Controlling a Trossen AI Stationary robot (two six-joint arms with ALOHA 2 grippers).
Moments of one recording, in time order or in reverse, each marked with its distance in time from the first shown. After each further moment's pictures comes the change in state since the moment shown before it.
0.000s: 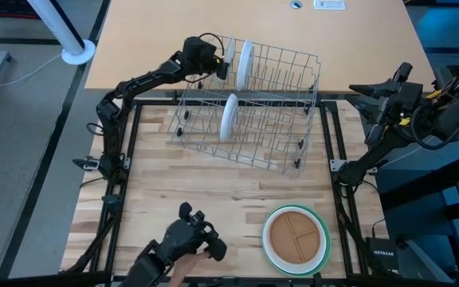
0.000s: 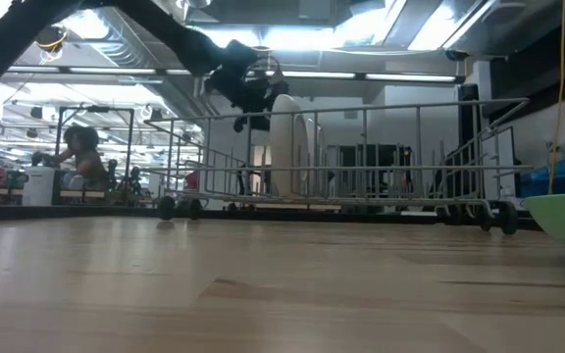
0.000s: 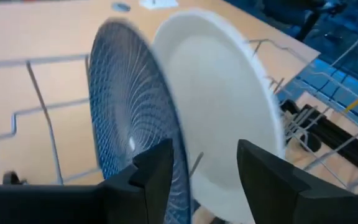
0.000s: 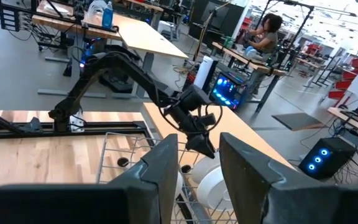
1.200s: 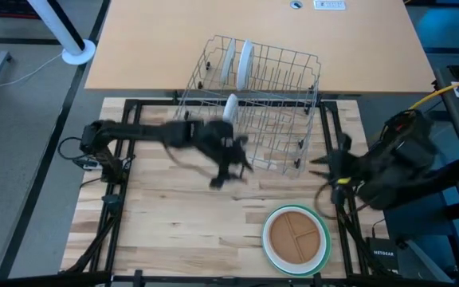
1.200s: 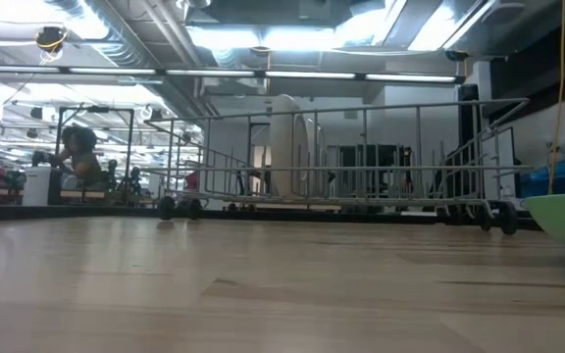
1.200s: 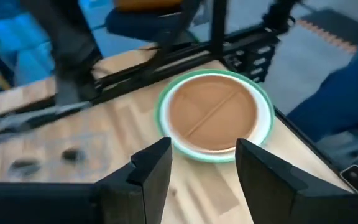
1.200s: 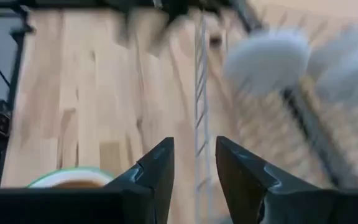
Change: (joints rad) left arm -0.862 -0.246 -0.043 -0.344 0.184 0.480; right arm 0.000 0.007 -0.605 0.003 -0.518 0.617
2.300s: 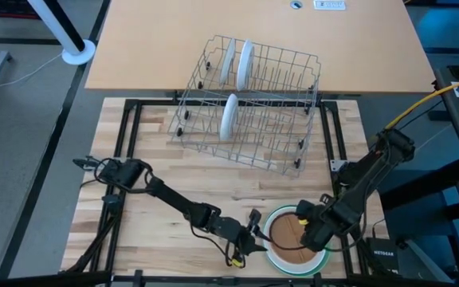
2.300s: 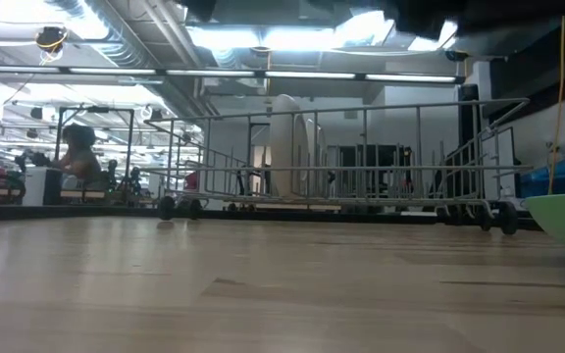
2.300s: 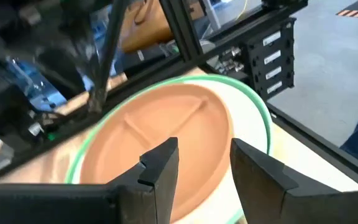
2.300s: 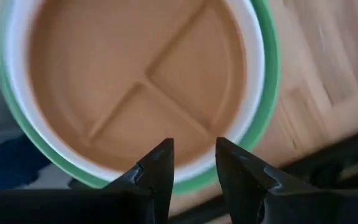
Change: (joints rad) left arm -0.409 0.493 -0.153 0.906 -0.495 0.033; right arm 0.001 0.244 -0.497 0.360 -0.816 0.570
